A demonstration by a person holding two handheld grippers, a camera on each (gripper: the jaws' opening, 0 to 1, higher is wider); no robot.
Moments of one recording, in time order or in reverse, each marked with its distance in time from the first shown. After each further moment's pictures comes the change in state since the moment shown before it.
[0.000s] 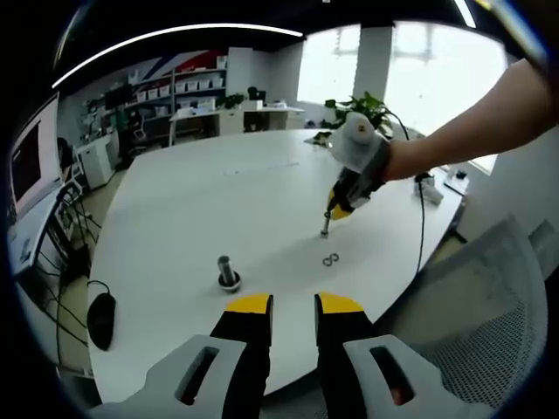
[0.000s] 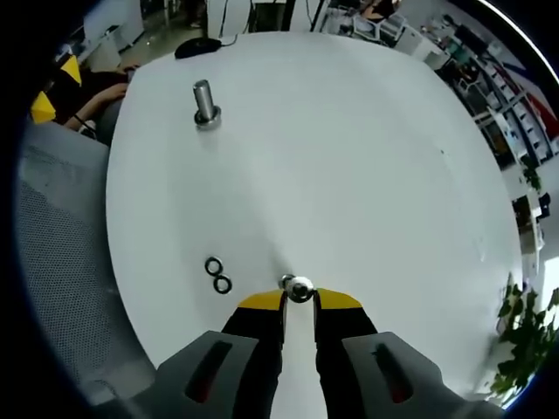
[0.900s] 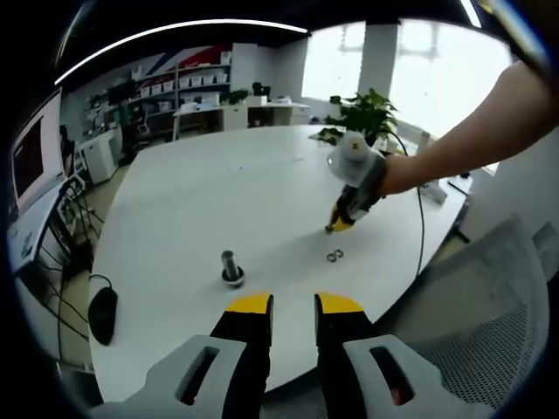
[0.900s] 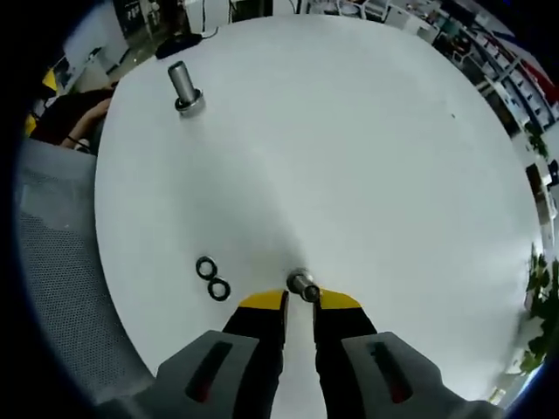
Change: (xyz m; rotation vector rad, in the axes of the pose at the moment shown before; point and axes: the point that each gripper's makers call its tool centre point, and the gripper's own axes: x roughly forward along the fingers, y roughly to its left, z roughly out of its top) left arm 0.001 0.005 -0.005 -0.014 0.022 0.019; right arm 0.032 0.010 -0.020 0.124 0.026 0.058
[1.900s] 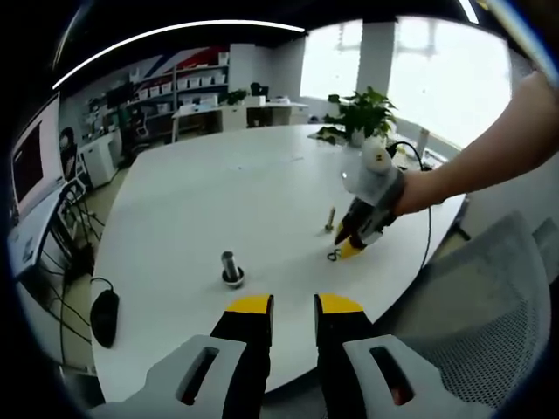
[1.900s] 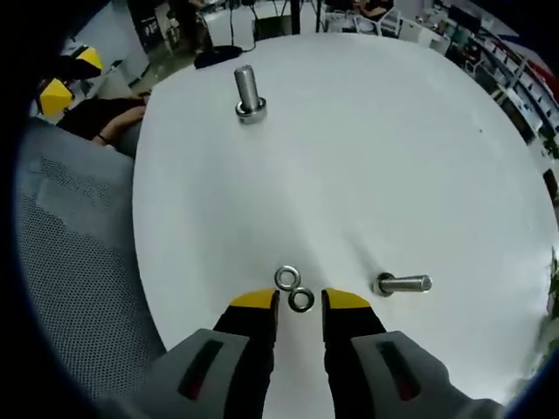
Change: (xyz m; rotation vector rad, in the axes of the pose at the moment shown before) left arm 0.000 -0.002 0.001 0.018 -0.002 0.000; right arm 0.003 0.066 0.005 -0.022 -0.099 0.107
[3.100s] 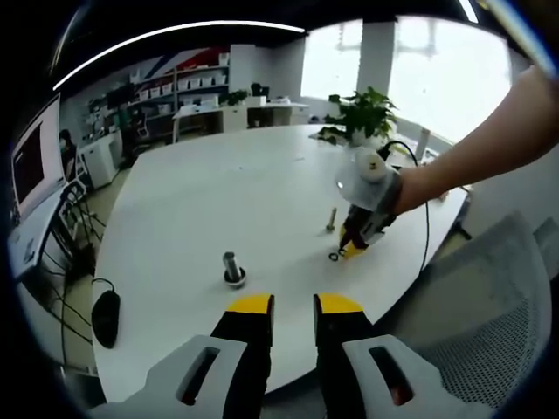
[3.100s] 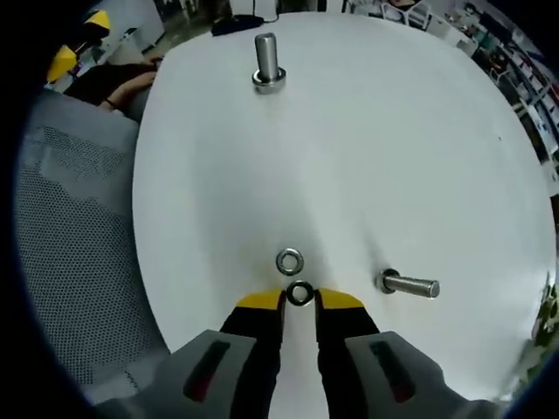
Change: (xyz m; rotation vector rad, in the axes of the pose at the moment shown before) left arm 0.000 0.001 0.000 0.004 0.004 0.008; right arm 0.002 -0.001 -0.011 -0.101 0.138 0.030
